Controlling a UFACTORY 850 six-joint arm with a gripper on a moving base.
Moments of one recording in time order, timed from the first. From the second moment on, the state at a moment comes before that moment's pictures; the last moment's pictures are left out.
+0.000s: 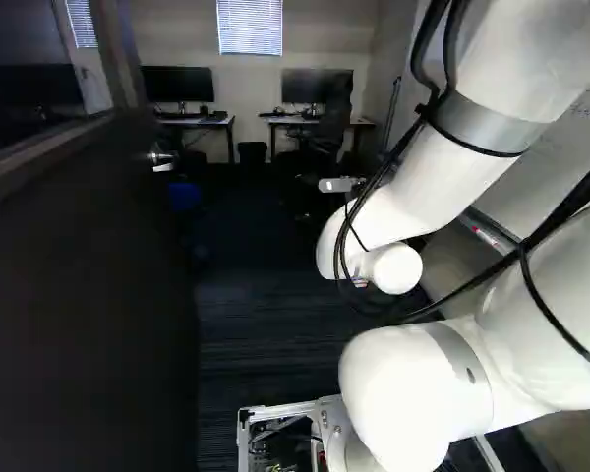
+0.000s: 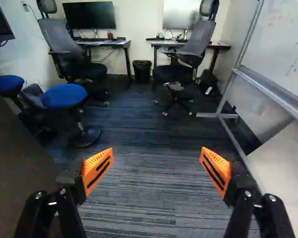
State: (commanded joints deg) arm 0.0 16.0 -5.0 0.0 50.0 0.0
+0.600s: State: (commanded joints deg) arm 0.0 16.0 -5.0 0.0 50.0 0.0
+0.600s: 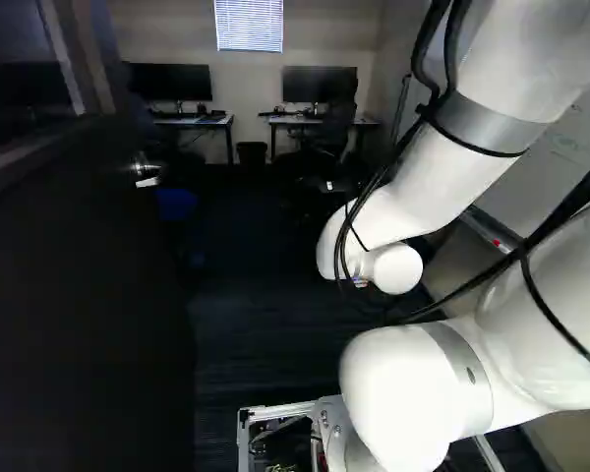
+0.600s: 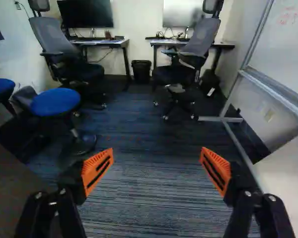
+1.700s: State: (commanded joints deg) arm 0.0 16.0 -5.0 0.0 50.0 0.0
